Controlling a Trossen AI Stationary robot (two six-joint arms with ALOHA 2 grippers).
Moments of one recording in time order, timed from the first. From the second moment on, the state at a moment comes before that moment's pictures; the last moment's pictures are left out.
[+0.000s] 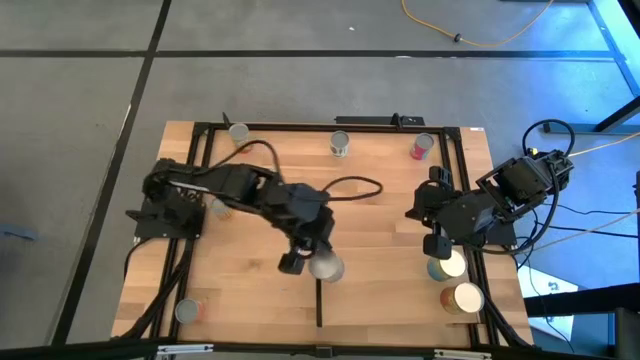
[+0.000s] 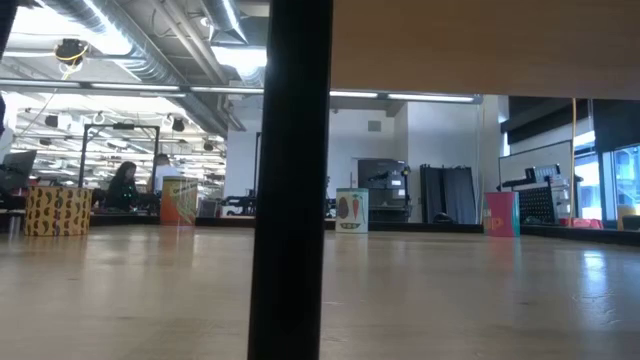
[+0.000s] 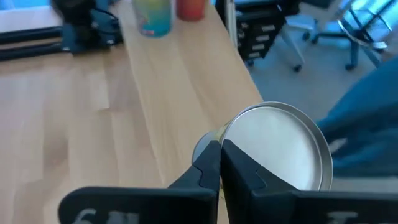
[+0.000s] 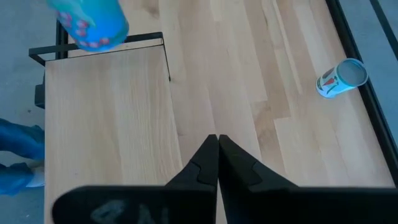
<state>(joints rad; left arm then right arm) -0.25 1.82 2.14 -1.02 0.13 -0.04 0.53 1.45 1.96 -1.57 0.40 0.57</state>
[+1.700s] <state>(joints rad) -0.20 2.00 2.14 -0.98 0.13 0.01 0.53 1.45 1.96 -1.57 0.40 0.57</state>
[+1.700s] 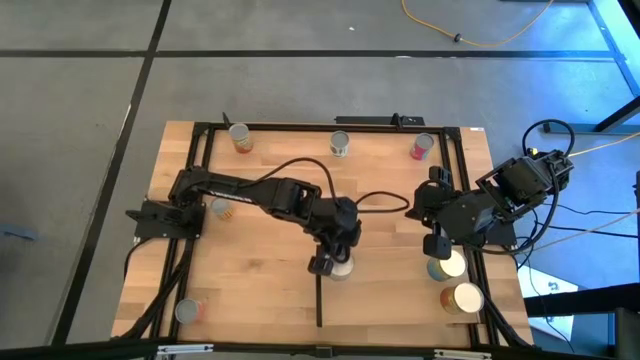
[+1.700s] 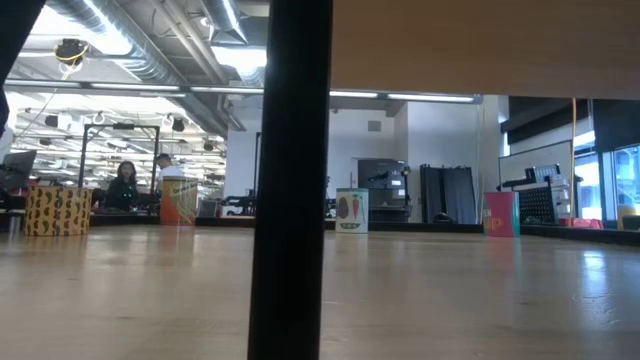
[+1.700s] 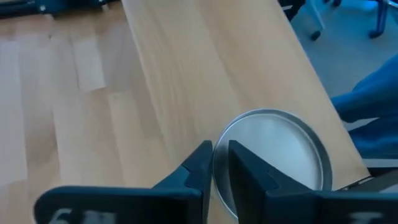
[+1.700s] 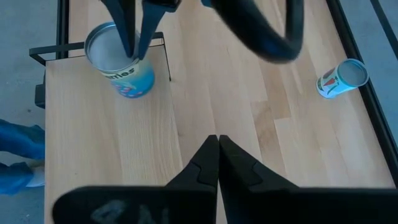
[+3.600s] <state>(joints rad) -0.26 1.95 2.00 -0.91 0.12 -0.05 0.53 1.45 1.96 -1.50 0.36 0.49</state>
